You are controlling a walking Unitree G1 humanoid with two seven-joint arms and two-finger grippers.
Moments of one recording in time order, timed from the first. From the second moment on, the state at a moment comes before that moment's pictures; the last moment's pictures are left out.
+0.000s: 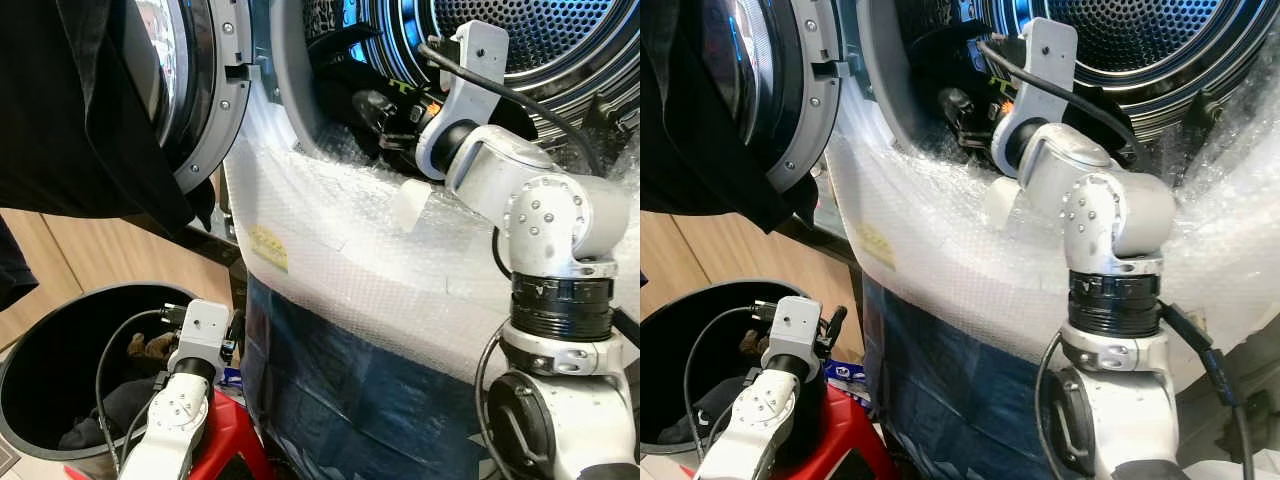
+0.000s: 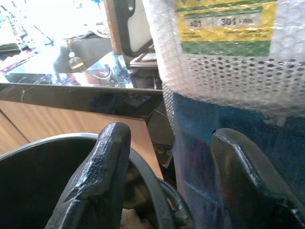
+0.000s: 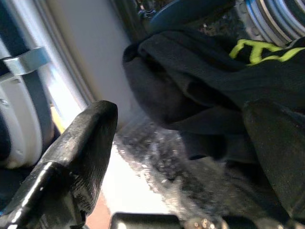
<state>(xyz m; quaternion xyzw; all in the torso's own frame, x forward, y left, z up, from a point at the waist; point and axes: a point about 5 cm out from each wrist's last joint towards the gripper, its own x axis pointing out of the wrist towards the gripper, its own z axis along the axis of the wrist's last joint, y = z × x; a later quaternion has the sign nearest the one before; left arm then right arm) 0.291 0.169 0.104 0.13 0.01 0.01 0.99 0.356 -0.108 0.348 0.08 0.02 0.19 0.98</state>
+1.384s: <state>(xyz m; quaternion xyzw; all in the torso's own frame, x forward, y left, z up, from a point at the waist) 0.299 0.170 0.108 0.13 0.01 0.00 0.99 0.405 -0.092 0.322 0.02 0.13 0.23 0.96</state>
